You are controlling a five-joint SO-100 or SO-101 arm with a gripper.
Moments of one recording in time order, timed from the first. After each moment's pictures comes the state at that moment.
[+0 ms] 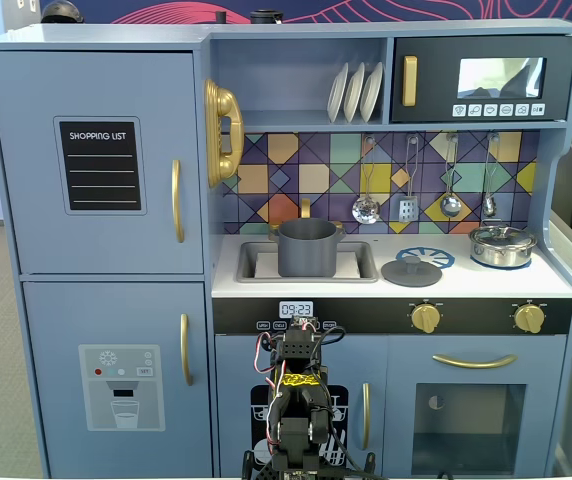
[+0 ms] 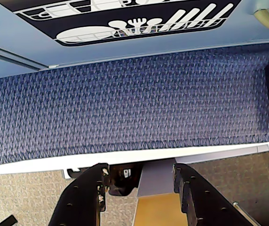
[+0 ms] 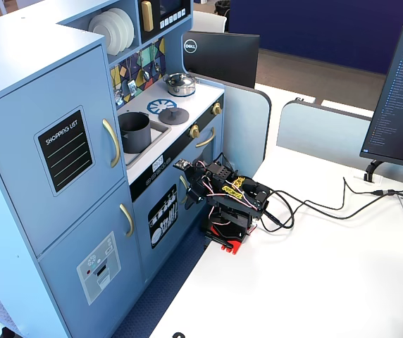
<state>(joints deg) 0.9 182.5 172.2 77.7 -89.0</state>
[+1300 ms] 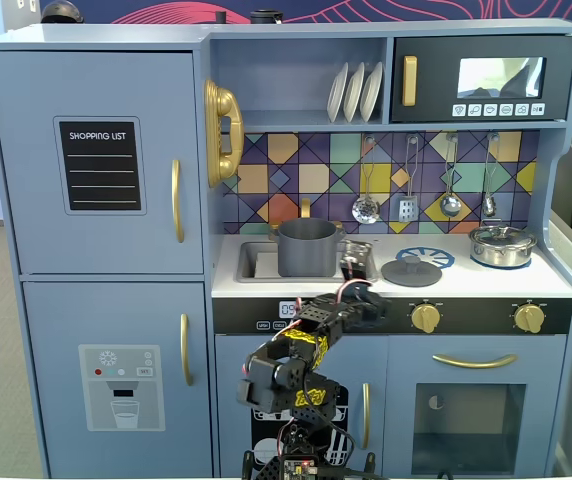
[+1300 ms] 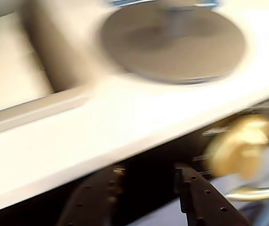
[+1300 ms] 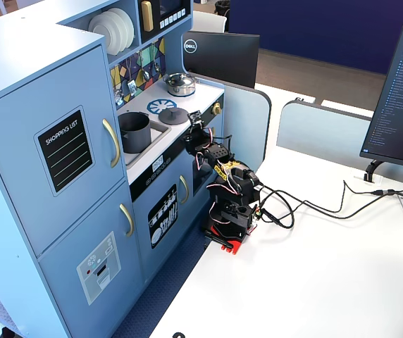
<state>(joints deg) 29.2 156.3 152.8 6.2 -94.1</state>
